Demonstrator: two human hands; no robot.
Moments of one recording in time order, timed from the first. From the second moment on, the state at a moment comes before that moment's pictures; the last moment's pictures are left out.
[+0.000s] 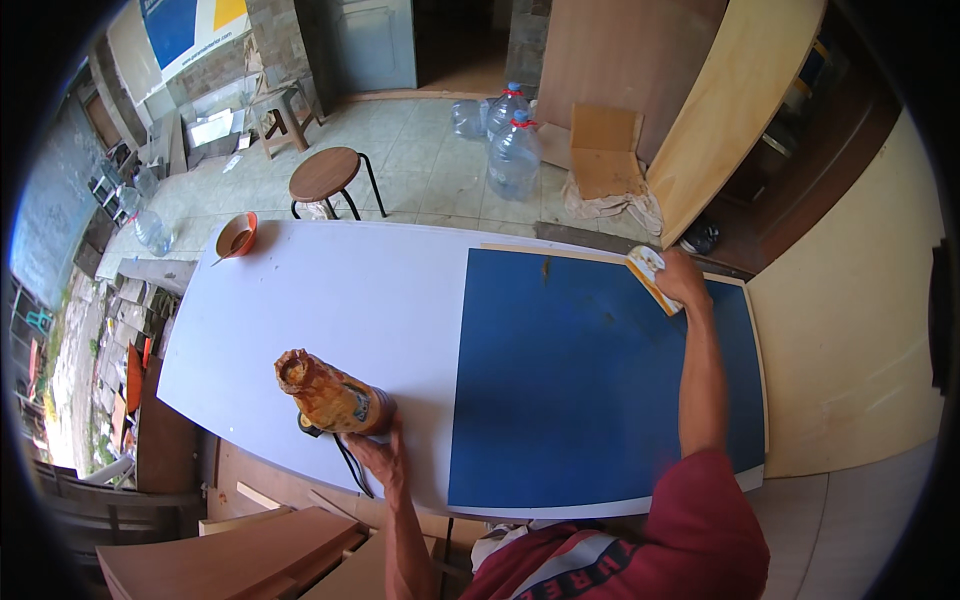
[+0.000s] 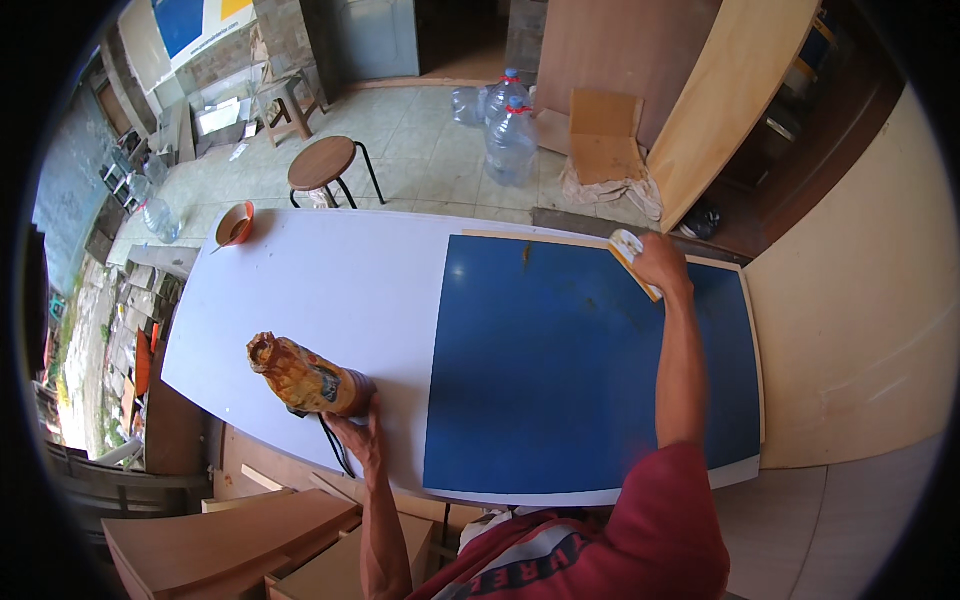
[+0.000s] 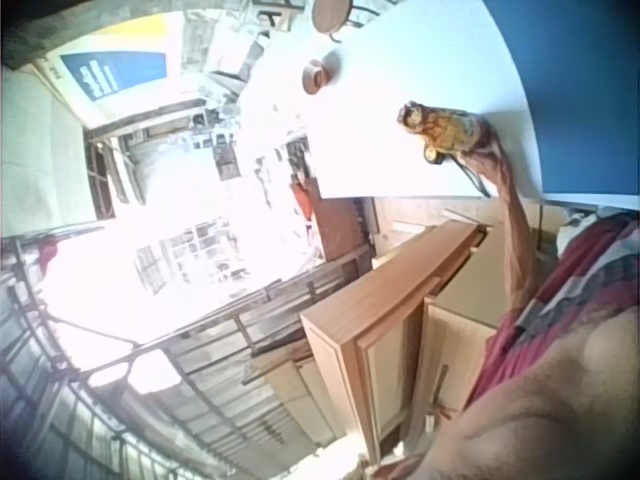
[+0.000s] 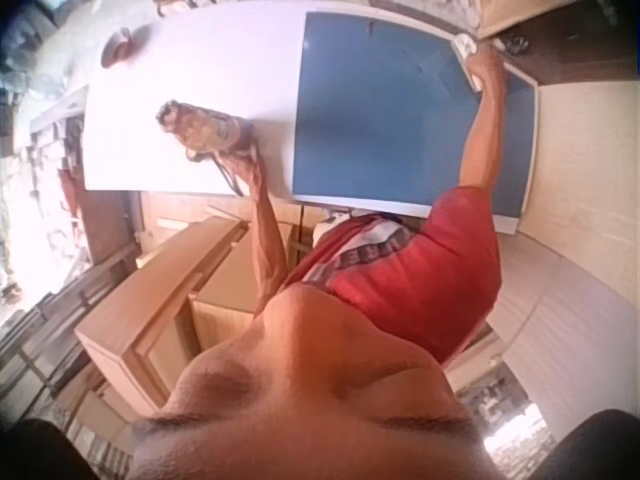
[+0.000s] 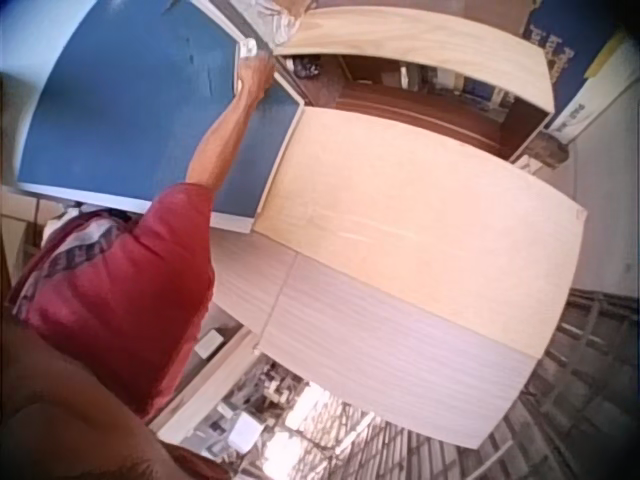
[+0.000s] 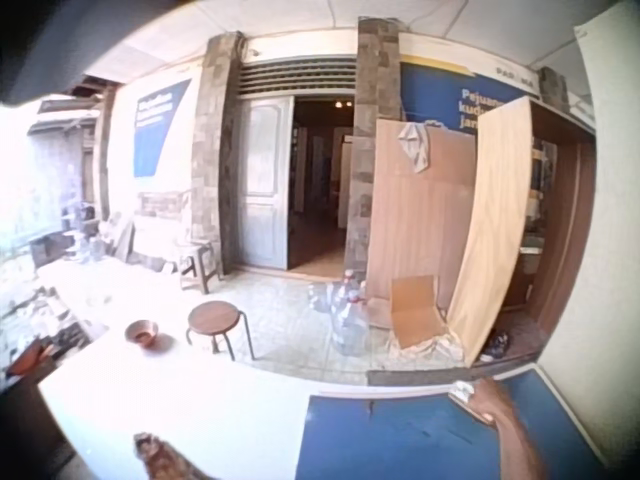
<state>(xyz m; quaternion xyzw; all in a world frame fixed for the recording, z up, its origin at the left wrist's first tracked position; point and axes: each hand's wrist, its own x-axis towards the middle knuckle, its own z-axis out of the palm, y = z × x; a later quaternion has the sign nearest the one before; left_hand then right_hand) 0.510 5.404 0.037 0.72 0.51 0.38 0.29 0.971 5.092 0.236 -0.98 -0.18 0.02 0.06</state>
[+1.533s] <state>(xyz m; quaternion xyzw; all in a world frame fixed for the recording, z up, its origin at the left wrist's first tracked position) 0.506 5.406 0.046 0.75 0.44 0.42 0.26 0.763 5.304 0.214 -0.87 -0.39 0.07 0.28</state>
